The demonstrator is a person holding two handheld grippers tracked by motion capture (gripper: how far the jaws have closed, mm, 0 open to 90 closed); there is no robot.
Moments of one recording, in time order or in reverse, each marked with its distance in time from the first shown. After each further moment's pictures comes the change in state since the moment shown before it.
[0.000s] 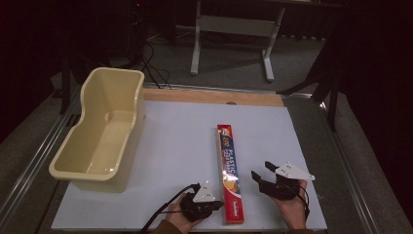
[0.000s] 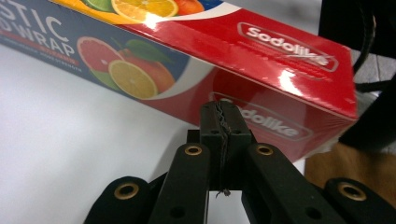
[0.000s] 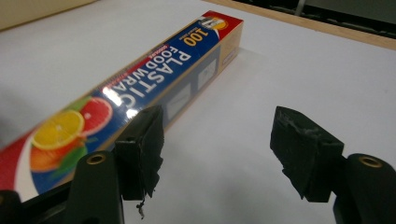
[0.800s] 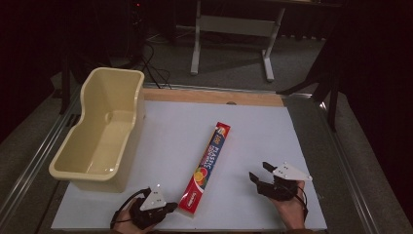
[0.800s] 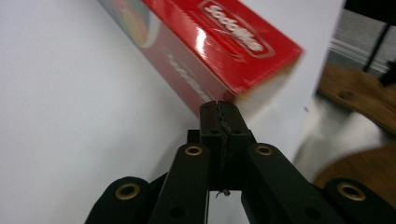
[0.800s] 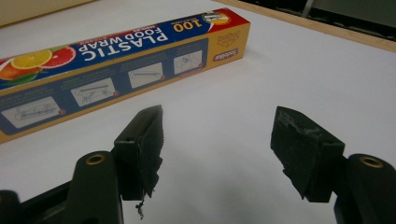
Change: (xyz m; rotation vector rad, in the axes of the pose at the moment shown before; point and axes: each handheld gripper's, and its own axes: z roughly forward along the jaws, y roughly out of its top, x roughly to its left) left arm 0.019 -0.063 -0.112 0.061 0.156 -0.019; right arm 0.005 -0.001 0.003 0.000 0.020 -0.030
